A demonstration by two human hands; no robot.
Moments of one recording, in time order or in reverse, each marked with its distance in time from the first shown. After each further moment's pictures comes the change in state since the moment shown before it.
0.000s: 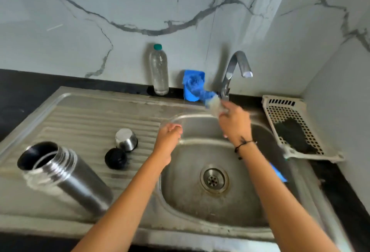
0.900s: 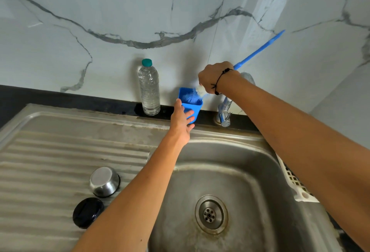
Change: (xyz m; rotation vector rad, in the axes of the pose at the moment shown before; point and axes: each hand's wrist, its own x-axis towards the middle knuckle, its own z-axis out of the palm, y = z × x) left_hand 0.130 0.086 0.073 -0.510 -0.104 -0.295; right_hand 0.199 -0.099 -0.002 -1.240 -0.422 -0.486
